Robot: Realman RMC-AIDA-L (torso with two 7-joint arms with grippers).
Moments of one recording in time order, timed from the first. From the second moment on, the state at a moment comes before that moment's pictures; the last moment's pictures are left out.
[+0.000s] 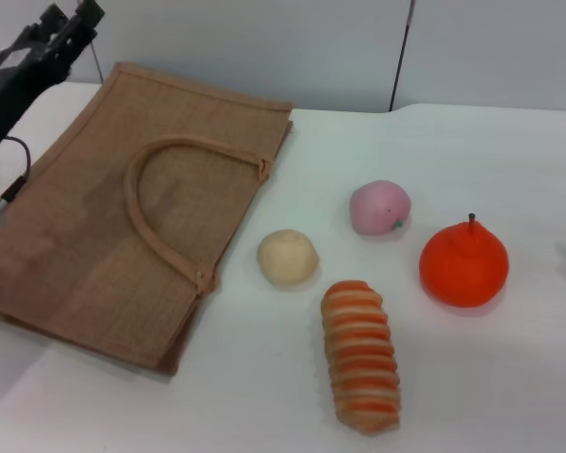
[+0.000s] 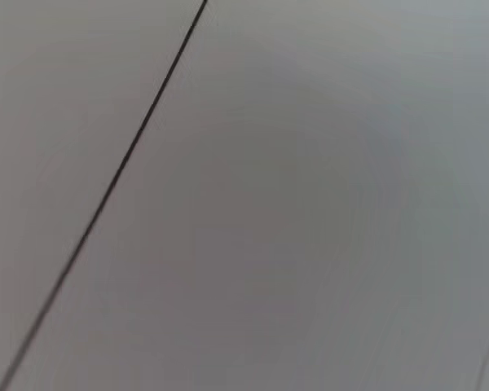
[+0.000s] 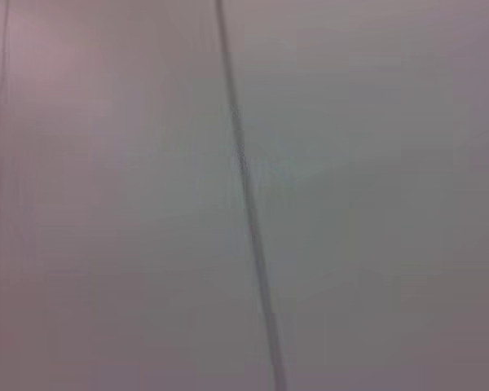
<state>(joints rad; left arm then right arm) -0.58 -1.97 0.29 0.15 -1.74 -1.40 2.06 0.53 2.02 0.12 -0.07 -1.78 -1.58 0.60</state>
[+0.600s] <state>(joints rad) -0.65 -1.93 0.30 0.42 -1.27 -1.29 1.37 0.64 2.02 0.11 -0.26 -2.12 -1.57 0.91</state>
